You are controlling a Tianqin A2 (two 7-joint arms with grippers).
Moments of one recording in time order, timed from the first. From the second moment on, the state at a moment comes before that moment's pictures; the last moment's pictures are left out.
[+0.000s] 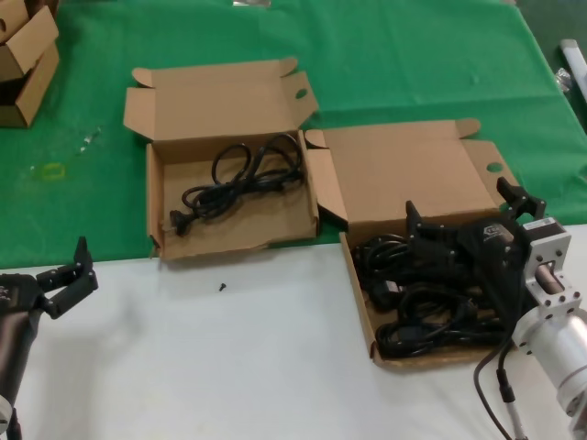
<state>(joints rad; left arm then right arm) 0.00 -0.30 1.60 -1.60 -1.80 0.00 0.00 0.03 0.30 -1.62 1.57 1.79 -0.02 -0.01</state>
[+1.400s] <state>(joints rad) 0.00 -0.30 1.60 -1.60 -1.80 0.00 0.00 0.03 0.30 -1.62 1.57 1.79 -0.02 -0.01</state>
